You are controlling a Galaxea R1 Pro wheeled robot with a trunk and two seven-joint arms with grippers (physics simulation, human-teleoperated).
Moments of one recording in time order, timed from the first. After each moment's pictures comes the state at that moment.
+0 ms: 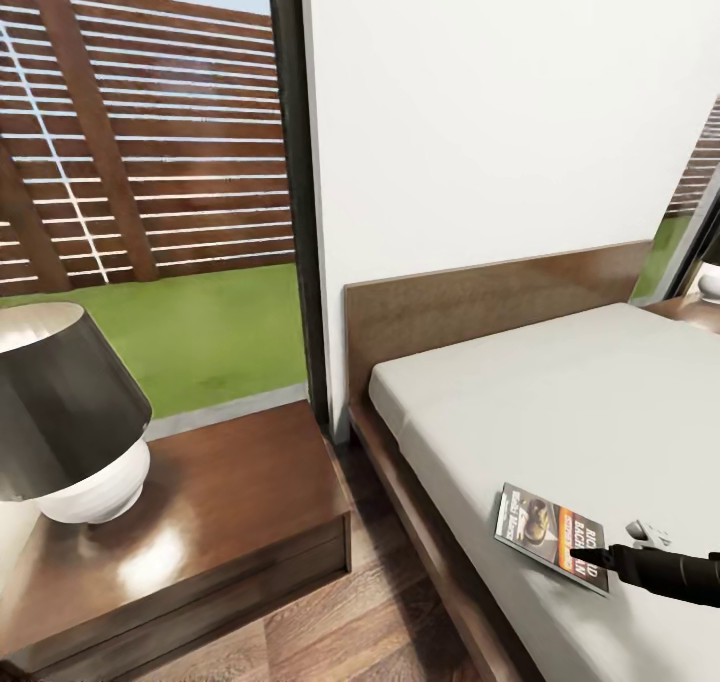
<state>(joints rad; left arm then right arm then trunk) -0.33 0.04 0.14 -0.03 -0.08 -0.34 -0.31 -0.38 -0.65 0.04 -0.82 -0.50 0.71 0.80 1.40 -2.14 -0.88</state>
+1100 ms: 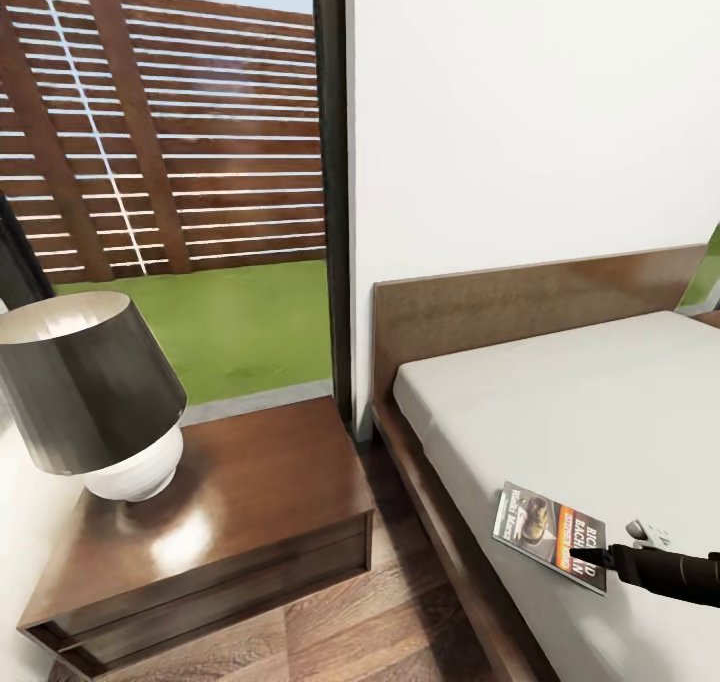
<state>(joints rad) -0.33 0.04 0.14 -0.03 -0.08 -0.34 -0.31 -0.38 -0.65 0.05 -0.82 -0.50 0.70 0.80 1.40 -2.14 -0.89</state>
